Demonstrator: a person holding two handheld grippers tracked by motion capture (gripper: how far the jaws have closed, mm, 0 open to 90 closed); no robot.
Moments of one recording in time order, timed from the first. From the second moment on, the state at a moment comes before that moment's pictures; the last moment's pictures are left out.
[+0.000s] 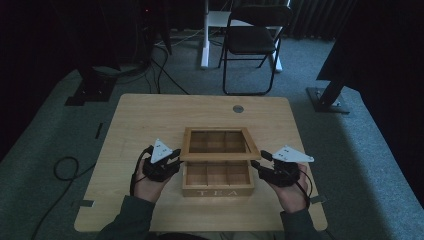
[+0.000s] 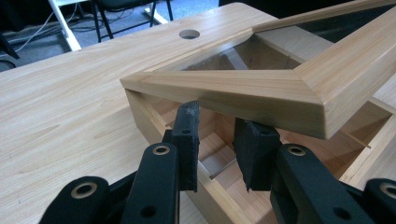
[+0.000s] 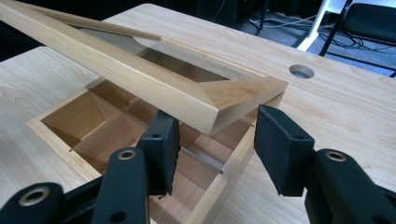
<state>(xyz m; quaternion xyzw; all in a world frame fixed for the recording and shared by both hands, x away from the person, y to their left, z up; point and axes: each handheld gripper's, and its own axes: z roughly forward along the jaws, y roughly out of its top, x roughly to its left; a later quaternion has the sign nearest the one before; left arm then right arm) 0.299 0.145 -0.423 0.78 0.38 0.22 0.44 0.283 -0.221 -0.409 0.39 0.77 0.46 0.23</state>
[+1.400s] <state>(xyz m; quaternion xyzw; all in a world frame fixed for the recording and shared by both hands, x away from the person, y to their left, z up) 0.272 0.147 -0.443 0.79 0.38 0.19 0.45 0.265 -0.217 -0.440 0.40 0.77 0.44 0.24</state>
